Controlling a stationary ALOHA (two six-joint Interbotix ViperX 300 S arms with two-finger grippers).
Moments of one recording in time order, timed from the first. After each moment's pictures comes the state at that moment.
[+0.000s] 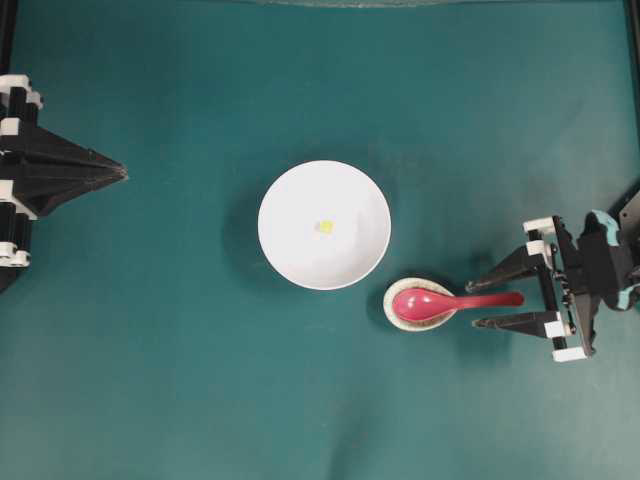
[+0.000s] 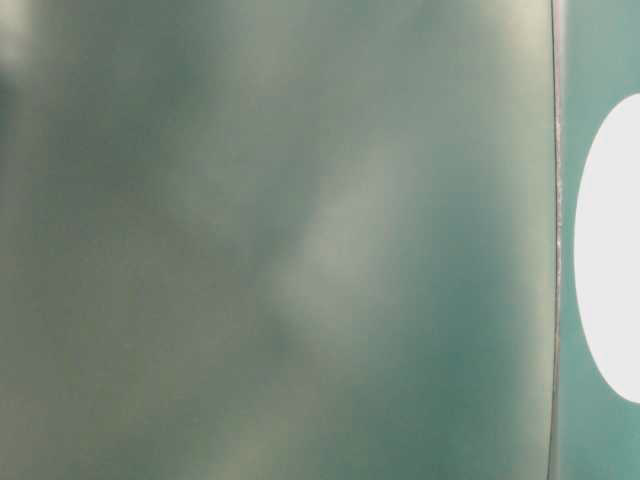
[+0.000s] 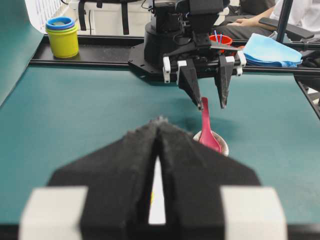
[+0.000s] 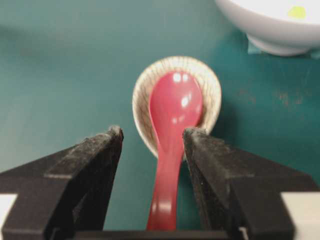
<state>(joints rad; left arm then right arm) 0.03 -0.96 1.17 0.01 -0.24 0.00 0.42 -0.07 1.38 0.31 -1.00 0.01</state>
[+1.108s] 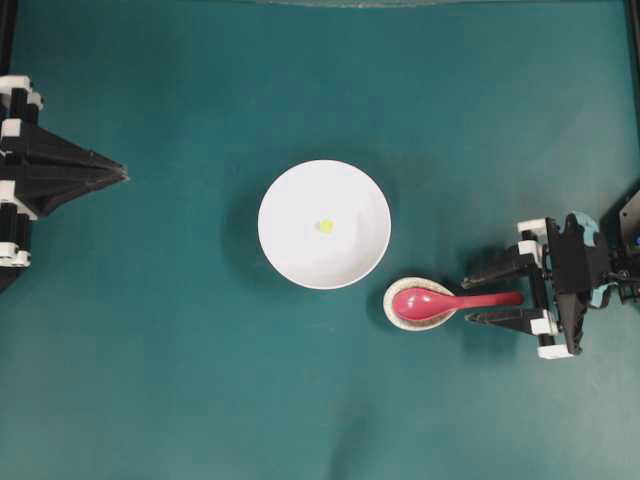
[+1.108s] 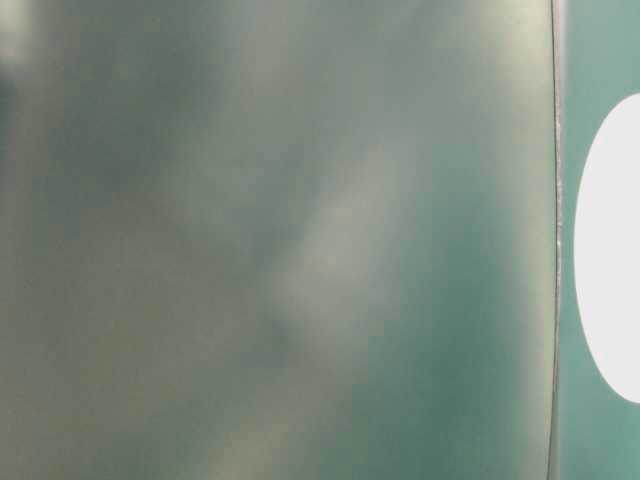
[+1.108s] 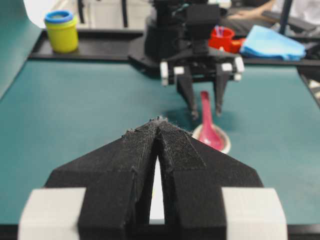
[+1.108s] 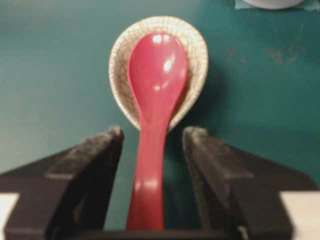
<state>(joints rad) 0.03 -0.96 1.17 0.01 -0.22 0.00 0.42 0.05 1.36 0.36 -1.03 0.07</state>
